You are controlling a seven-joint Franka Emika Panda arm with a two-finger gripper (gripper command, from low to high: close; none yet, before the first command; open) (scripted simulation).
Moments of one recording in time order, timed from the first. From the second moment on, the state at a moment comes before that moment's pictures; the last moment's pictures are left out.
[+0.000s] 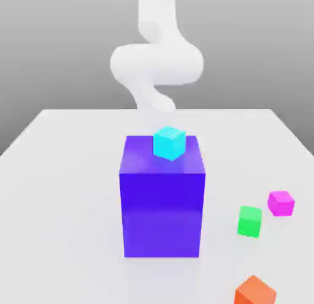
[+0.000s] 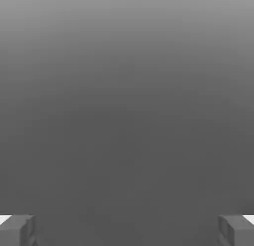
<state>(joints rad) 0.05 -0.75 -0.01 -2.32 0.06 2.32 0.80</state>
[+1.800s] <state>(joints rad) 0.73 0.21 0.20 -2.72 -0.23 2.93 1.83</state>
